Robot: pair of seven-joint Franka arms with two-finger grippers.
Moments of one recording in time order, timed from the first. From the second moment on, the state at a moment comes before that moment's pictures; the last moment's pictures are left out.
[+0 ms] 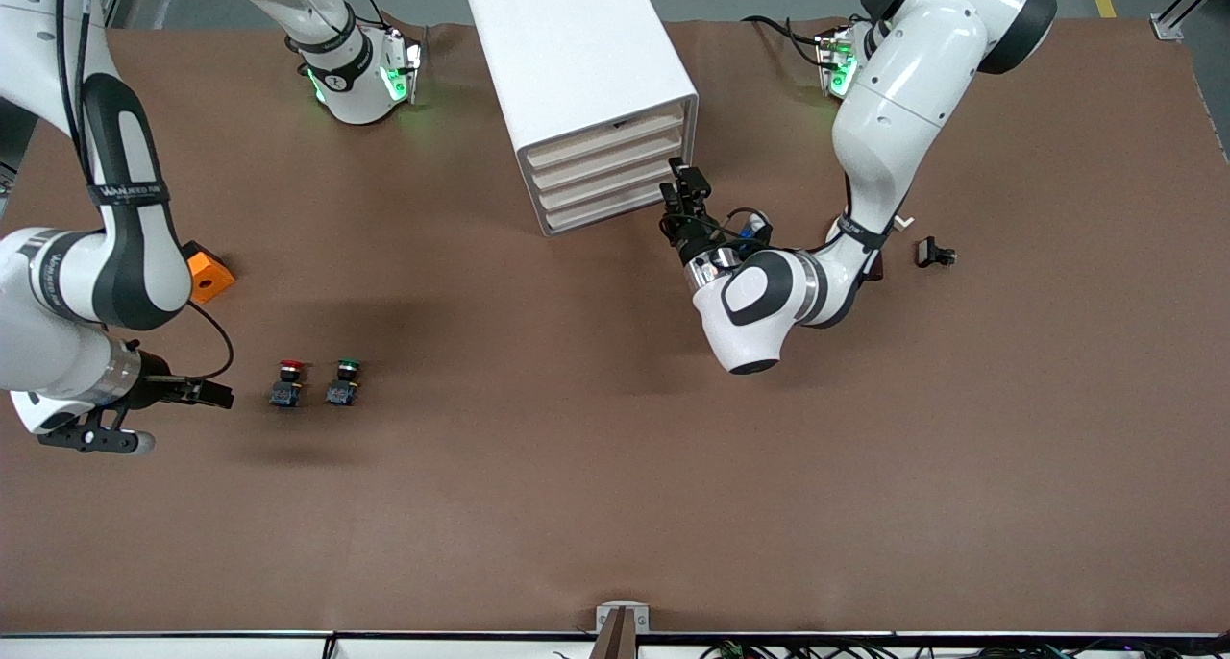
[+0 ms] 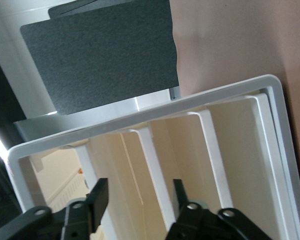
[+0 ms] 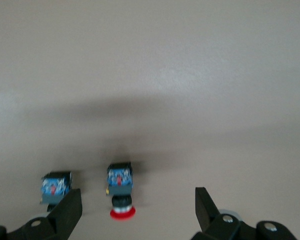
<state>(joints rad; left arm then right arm) -0.39 0.88 -0.18 -1.48 -0.83 1.22 -2.00 -0.09 0.53 -0.05 -1.65 0.02 2.17 -0.03</state>
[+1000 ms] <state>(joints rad) -0.43 0.92 -0.18 -1.50 -0.88 1.22 -2.09 -0.05 0.65 -0.05 -1.81 0.08 2.48 -0.02</state>
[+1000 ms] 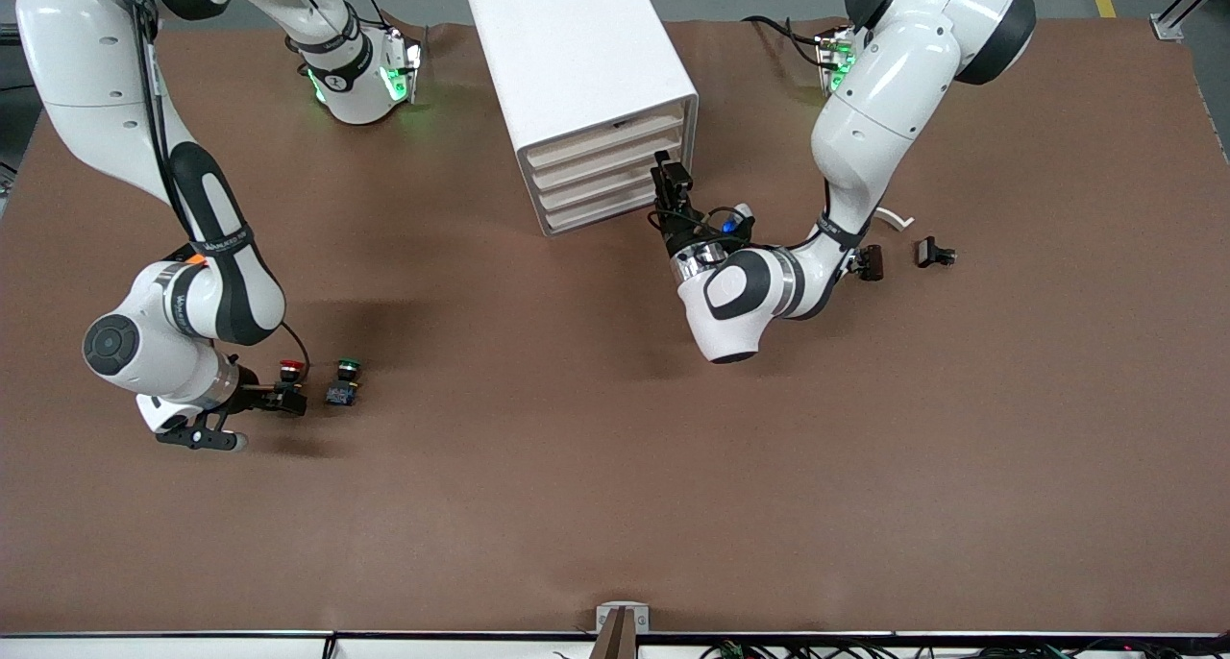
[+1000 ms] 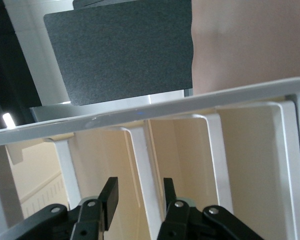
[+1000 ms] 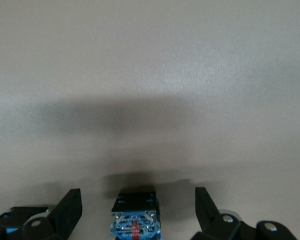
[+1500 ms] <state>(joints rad) -0.43 0.94 -0.18 -1.51 -0.91 1.21 -2.16 -0.05 0.65 -0.05 -1.84 0.08 2.48 -0.02</state>
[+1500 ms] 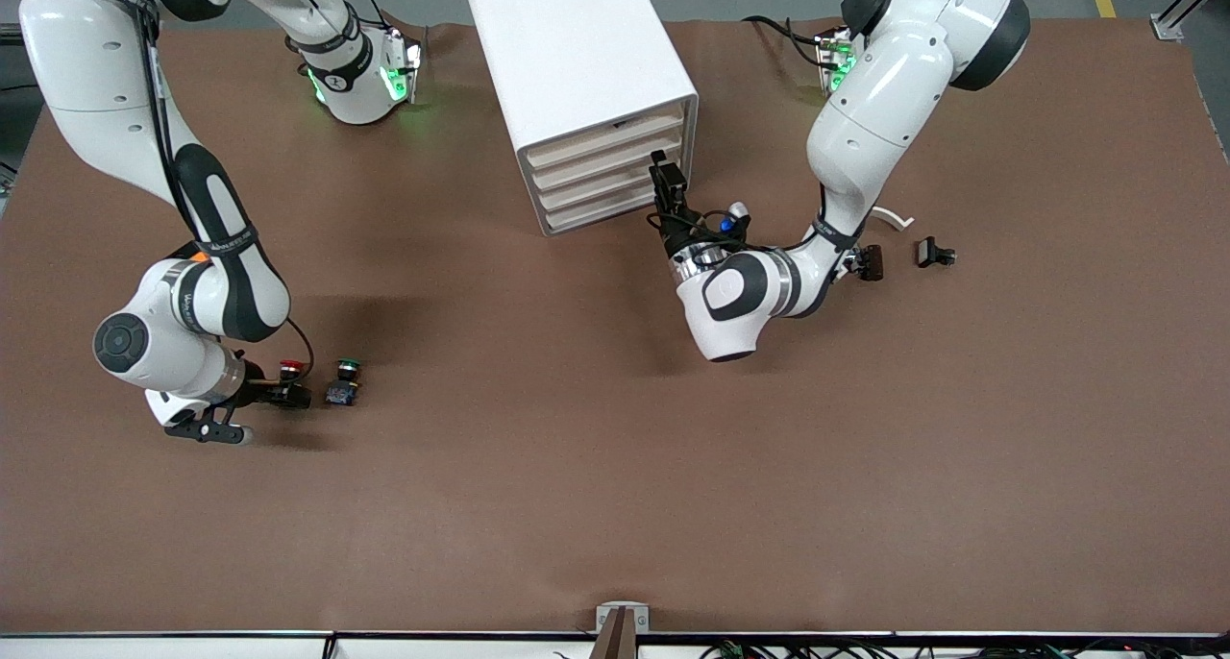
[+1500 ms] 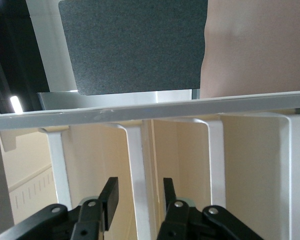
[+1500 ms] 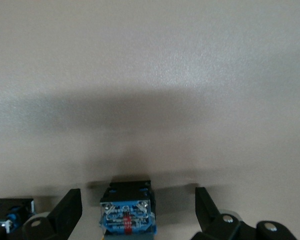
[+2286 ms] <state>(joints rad) -0.50 0.94 -0.18 -1.51 -0.91 1.21 -2.16 -0.05 0.64 -0.05 -1.85 0.08 2.46 0.05</state>
